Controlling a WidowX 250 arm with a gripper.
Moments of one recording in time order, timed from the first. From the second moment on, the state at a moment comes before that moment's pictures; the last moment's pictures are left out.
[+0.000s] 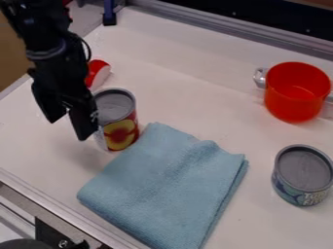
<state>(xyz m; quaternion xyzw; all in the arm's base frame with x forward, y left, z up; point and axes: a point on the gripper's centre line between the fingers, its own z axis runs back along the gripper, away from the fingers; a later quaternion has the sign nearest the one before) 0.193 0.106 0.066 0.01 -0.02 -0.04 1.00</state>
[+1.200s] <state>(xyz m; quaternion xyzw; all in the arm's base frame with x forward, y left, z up) 0.256 0.076 0.048 0.01 -0.05 -0.03 1.00</state>
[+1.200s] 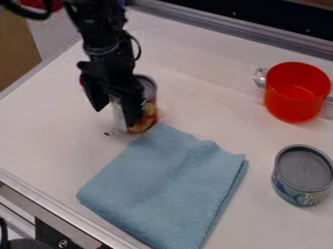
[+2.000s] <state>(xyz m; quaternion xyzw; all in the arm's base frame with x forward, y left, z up) 0.331 0.057 0.044 -0.01 -0.09 -0.04 1.00</state>
